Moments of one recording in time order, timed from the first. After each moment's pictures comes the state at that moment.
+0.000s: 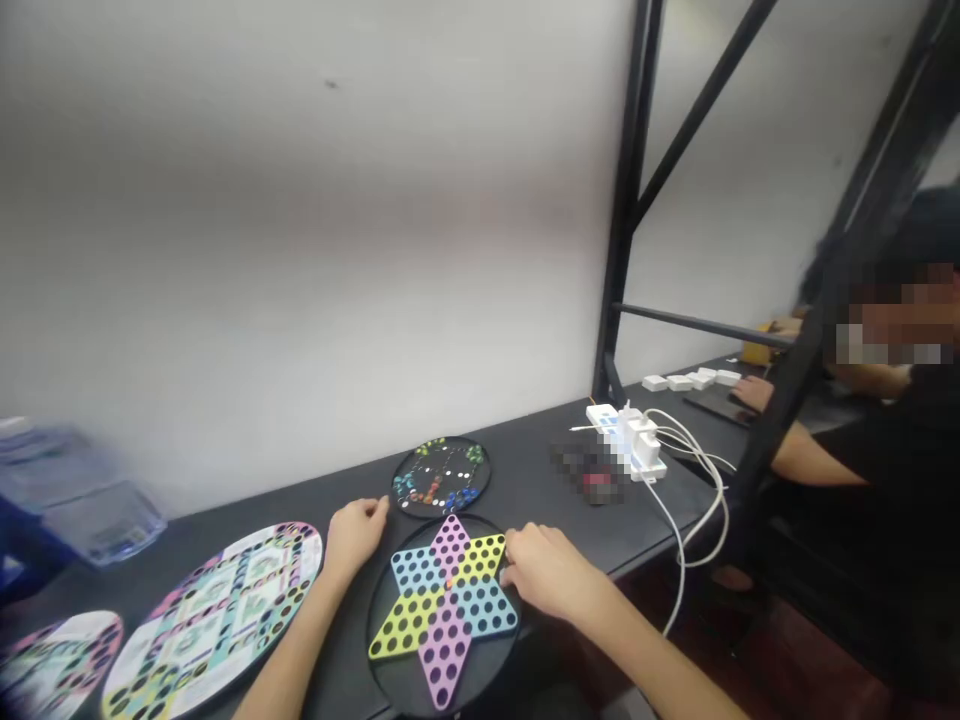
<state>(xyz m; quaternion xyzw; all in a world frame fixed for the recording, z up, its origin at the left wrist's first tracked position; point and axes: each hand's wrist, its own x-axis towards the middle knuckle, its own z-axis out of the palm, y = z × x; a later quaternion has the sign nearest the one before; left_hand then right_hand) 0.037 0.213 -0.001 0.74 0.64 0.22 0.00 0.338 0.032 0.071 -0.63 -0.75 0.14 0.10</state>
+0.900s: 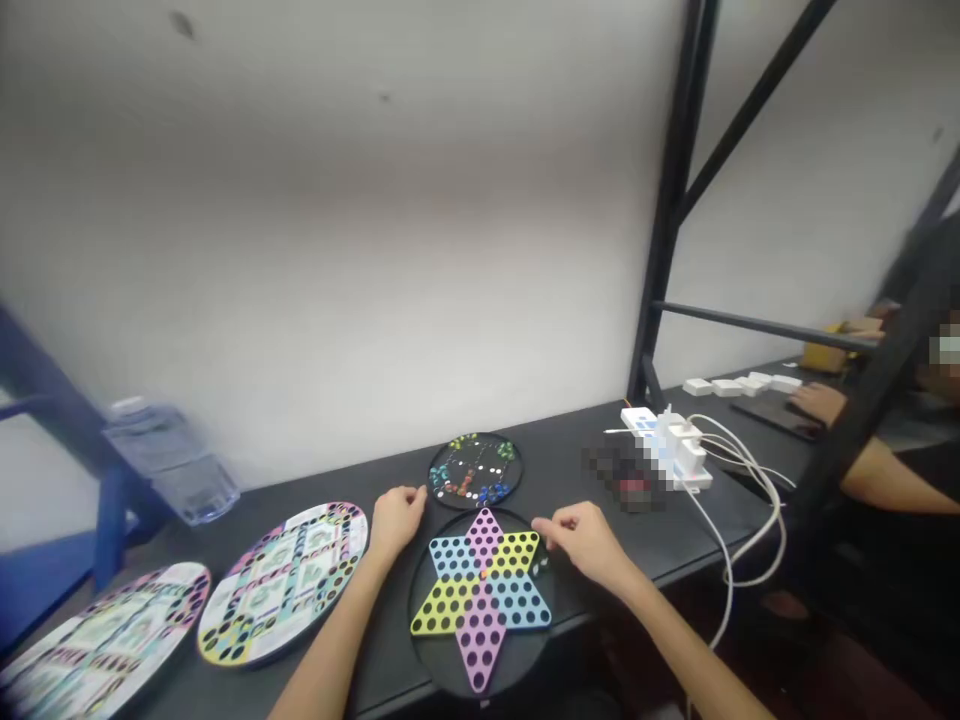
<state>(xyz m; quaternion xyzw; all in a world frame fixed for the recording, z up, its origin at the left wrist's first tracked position) 0.038 0.204 -0.002 0.73 0.64 0.22 0.00 0.353 0.058 0.022 -0.56 -0.57 0.39 0.45</state>
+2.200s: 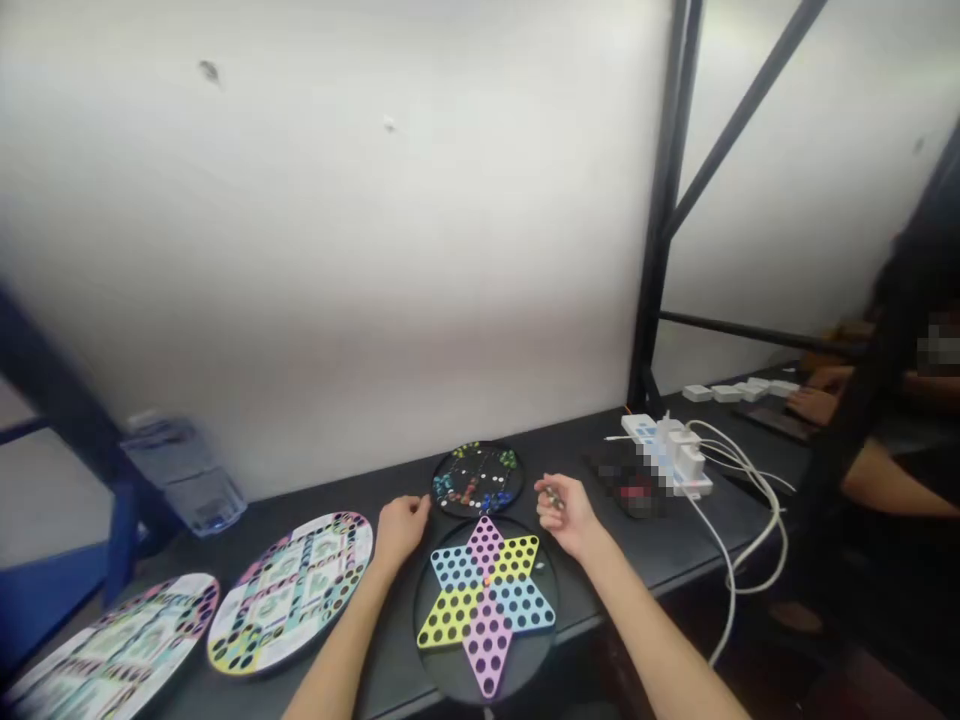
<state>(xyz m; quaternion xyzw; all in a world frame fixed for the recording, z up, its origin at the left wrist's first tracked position) 0.038 0.198 0.003 0.73 0.65 0.22 0.01 0.350 0.127 0.014 -0.32 -0.20 0.72 0.57</state>
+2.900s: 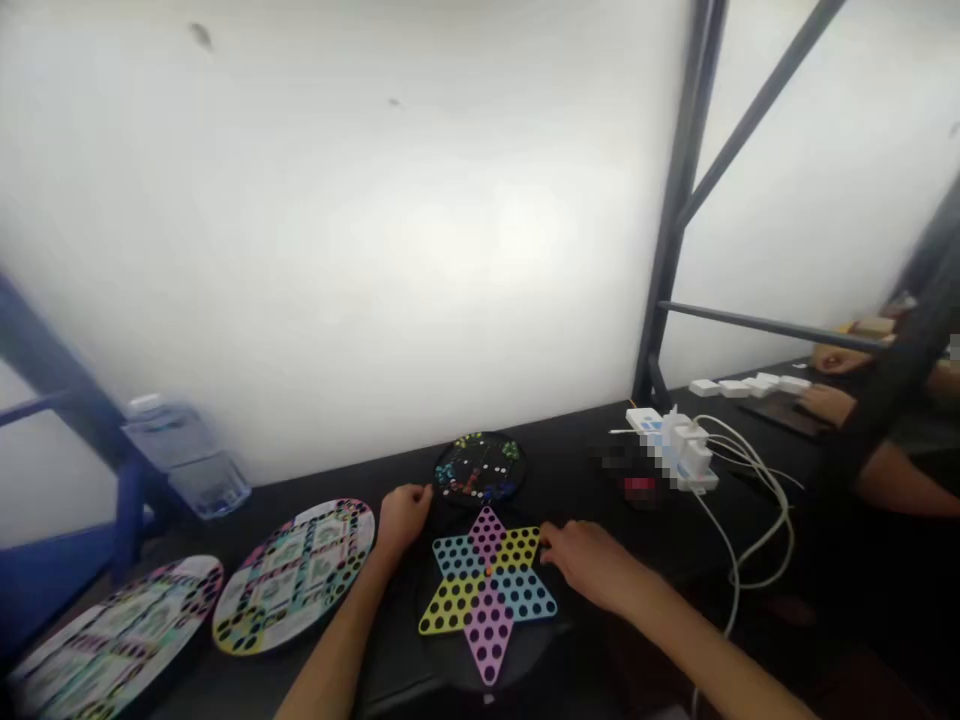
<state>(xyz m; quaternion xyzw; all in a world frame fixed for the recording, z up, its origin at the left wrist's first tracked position) 0.038 0.203 -0.005 0.73 0.64 0.22 0.00 0.348 0.035 0.060 -0.59 -0.79 0.12 0.08</state>
